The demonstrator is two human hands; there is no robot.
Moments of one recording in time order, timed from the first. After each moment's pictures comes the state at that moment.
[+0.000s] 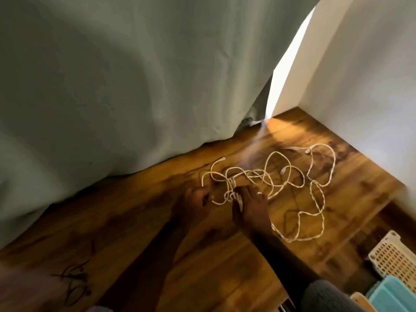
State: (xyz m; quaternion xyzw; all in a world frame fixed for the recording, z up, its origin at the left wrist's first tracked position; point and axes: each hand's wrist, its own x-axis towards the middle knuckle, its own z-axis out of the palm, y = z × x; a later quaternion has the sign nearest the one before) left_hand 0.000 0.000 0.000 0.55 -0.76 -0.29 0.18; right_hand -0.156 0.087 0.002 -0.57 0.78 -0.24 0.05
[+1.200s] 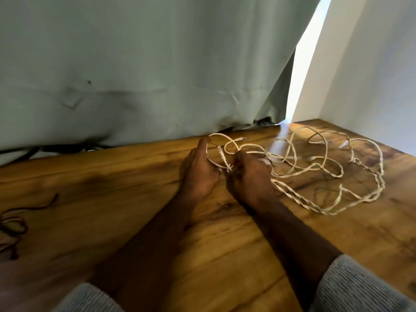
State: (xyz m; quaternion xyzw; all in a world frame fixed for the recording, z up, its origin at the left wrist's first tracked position) left_hand -0.002 -0.025 -0.107 0.43 -0.73 -0.27 0.46; right_hand -0.133 0.038 -0.102 -0.62 0.69 -0.37 -0.09
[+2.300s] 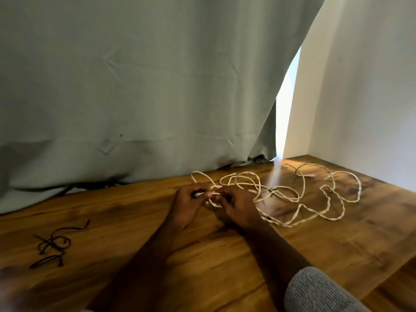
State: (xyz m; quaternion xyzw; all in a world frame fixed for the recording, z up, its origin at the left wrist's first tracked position) left_hand 0.048 0.001 -0.093 0.33 -0.71 -0.36 0.51; right_hand -0.126 0.046 -0.097 -0.68 0.58 -0.45 0.03
